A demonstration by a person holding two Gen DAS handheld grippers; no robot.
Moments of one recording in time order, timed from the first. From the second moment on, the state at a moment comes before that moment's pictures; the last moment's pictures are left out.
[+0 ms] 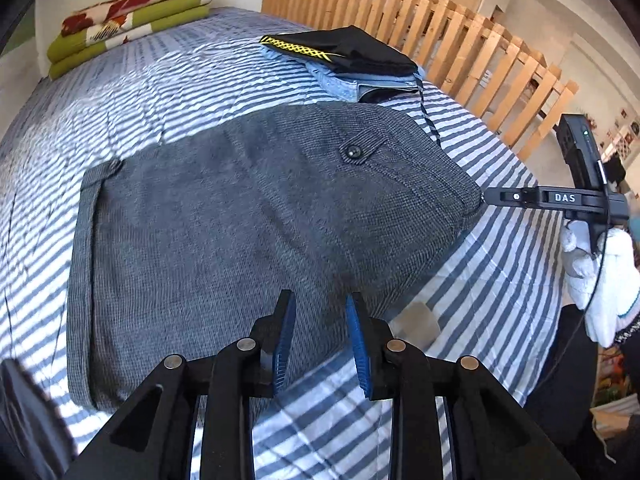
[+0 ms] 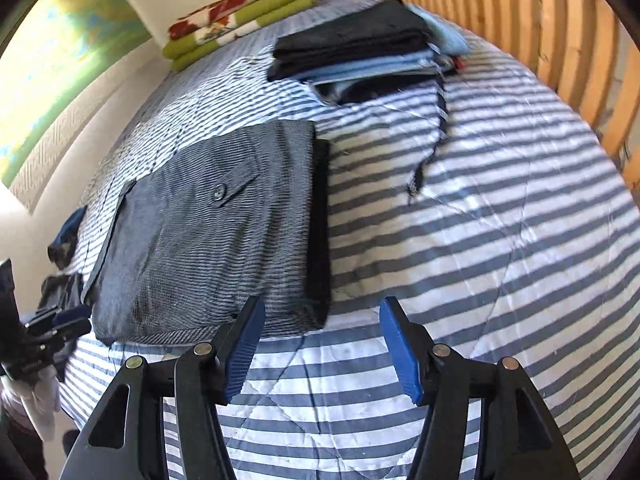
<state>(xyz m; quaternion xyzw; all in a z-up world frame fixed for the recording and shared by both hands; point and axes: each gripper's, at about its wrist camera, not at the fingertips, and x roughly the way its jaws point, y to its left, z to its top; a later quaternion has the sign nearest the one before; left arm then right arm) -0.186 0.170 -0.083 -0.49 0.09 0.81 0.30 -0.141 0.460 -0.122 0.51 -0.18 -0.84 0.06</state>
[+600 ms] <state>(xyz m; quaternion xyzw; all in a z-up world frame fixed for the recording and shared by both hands) -0.262 0.224 -0.149 -0.55 0.00 0.78 0.32 -0.150 0.437 -0.177 0.51 -0.40 -0.76 0.09</state>
